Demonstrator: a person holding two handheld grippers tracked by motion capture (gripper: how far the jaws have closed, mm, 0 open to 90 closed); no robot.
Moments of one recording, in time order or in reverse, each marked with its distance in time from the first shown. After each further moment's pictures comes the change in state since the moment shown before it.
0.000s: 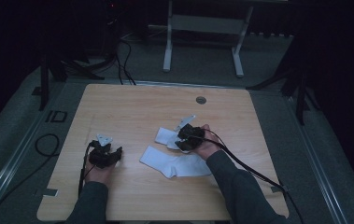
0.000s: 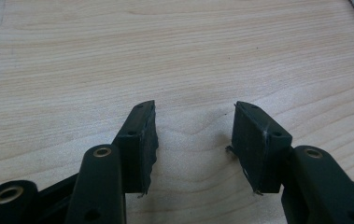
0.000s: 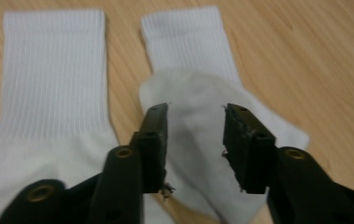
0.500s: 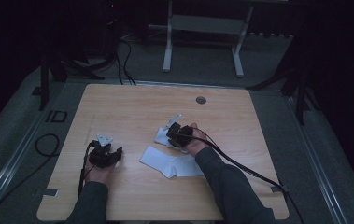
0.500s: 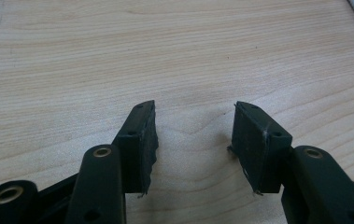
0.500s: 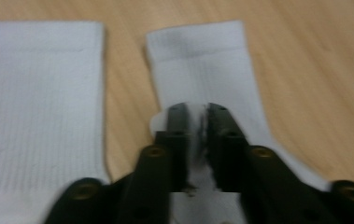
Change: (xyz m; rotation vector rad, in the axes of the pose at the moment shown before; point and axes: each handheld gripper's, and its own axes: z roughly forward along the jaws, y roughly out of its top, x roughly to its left) left arm 0.000 0.000 0.000 0.001 0.000 0.002; right arm 0.005 0.019 0.031 0.045 -0.002 -0.025
